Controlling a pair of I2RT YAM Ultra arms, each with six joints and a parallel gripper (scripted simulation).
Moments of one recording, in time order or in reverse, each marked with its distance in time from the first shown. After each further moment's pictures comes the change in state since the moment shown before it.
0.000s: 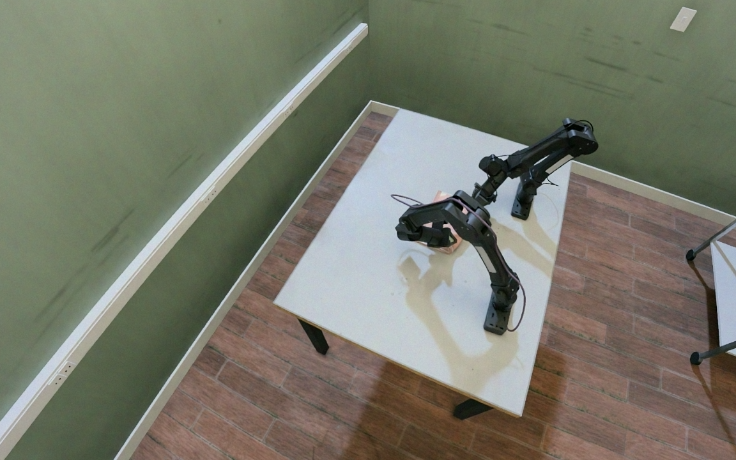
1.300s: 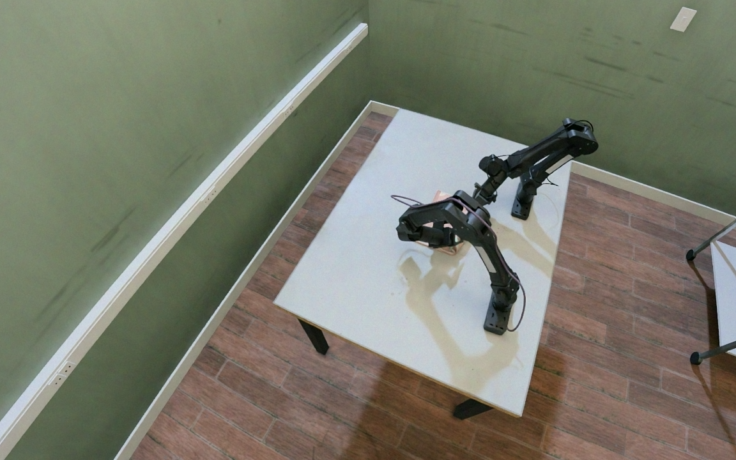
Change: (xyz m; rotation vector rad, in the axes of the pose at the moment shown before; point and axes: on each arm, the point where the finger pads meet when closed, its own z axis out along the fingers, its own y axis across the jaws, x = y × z) left arm 0.000 -0.009 -0.001 0.033 0.001 -0.026; right arm 0.000 0.000 0.000 0.001 0.000 0.000
